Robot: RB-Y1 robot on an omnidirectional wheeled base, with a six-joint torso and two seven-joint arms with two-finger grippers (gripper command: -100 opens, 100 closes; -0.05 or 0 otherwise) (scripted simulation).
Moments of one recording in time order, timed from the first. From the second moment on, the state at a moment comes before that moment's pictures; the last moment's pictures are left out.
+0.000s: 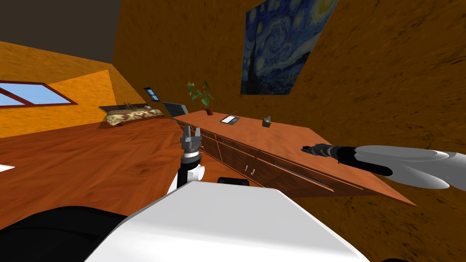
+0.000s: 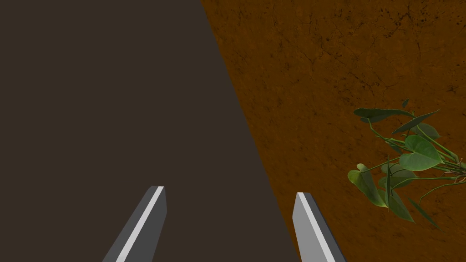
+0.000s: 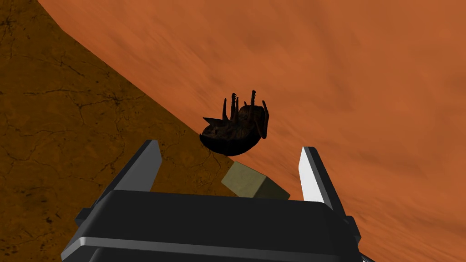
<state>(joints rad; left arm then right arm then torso) 0.46 0.01 -0.04 -2.27 -0.02 -0.62 0.07 1.32 -1.94 -0.59 -1.47 0.31 -0.07 -0.05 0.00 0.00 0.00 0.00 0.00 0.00</state>
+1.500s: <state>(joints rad) 0.46 0.01 -0.04 -2.27 -0.02 -0.62 0.07 1.32 -1.94 -0.56 -1.50 0.31 -0.04 -0.06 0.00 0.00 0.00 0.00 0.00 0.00</state>
